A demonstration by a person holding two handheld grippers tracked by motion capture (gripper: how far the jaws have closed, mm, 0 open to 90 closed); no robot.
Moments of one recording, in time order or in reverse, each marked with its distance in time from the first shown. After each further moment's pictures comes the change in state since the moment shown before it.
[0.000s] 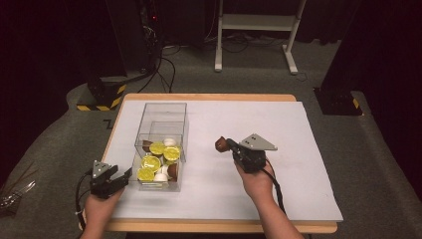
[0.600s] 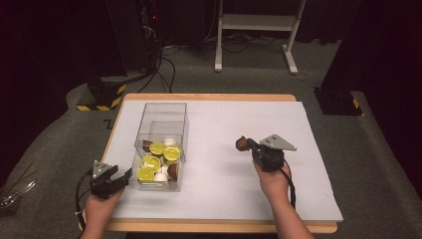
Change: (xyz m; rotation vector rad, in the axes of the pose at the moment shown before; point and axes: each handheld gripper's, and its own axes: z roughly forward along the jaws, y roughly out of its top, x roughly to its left) left arm -0.001 0.000 0.001 -0.003 -0.004 -0.009; right arm -0.050 -0.026 -0.012 0.035 -0.111 0.066
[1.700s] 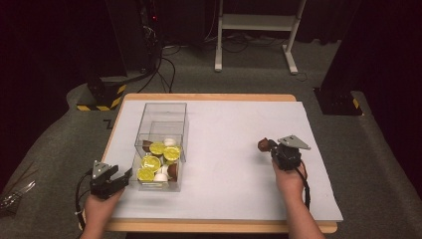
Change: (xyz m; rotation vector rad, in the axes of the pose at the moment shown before) left arm 0.001 0.000 -0.001 0.005 -0.009 0.007; right arm -0.055 -0.029 0.004 0.093 -0.177 0.034
